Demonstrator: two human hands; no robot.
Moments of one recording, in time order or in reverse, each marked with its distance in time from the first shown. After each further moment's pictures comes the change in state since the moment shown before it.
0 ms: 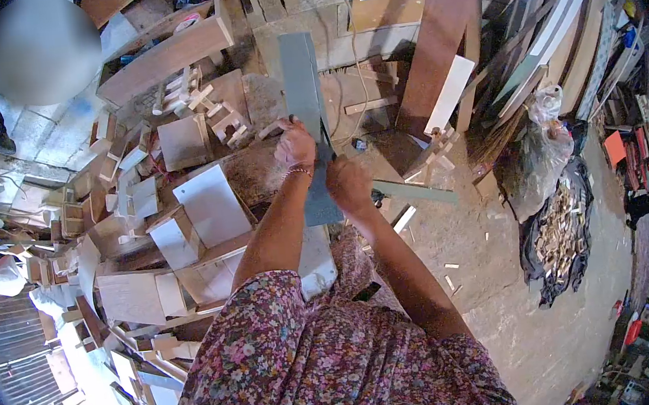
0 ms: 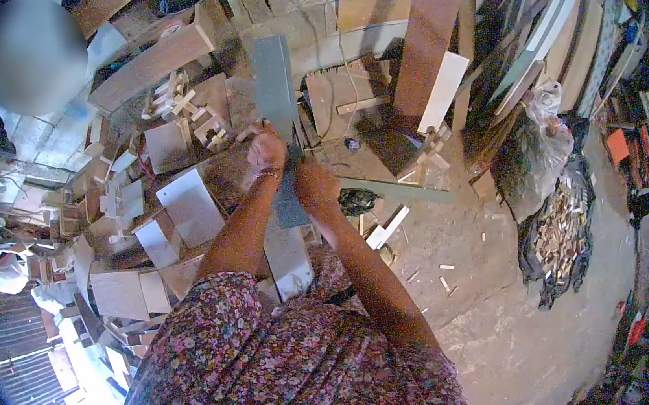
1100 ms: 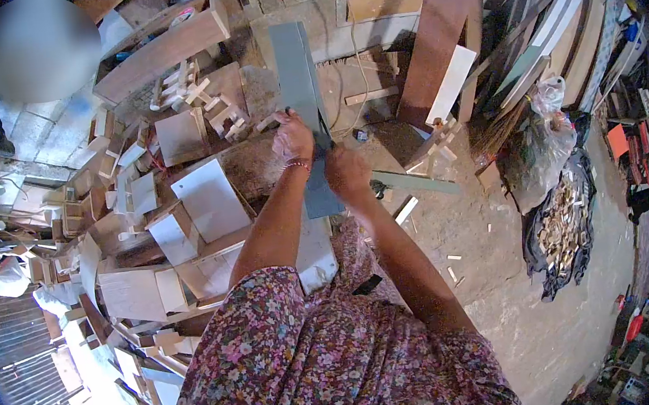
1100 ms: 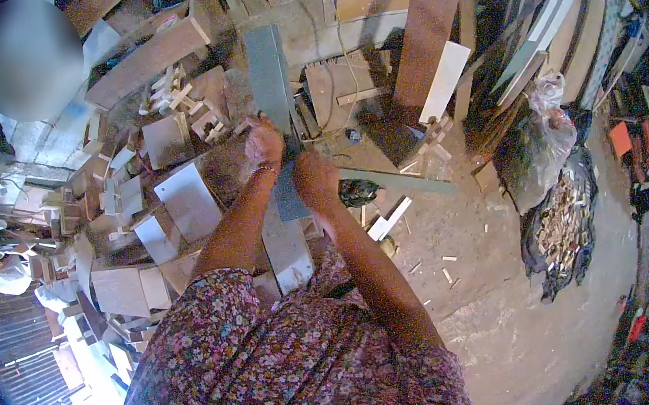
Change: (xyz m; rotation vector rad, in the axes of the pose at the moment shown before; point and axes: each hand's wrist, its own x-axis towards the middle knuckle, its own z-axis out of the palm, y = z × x) left_hand -0.001 0.000 0.000 -0.013 0.081 0.014; right_hand 0.003 -0.002 -0.002 0.010 -0.018 -0.019
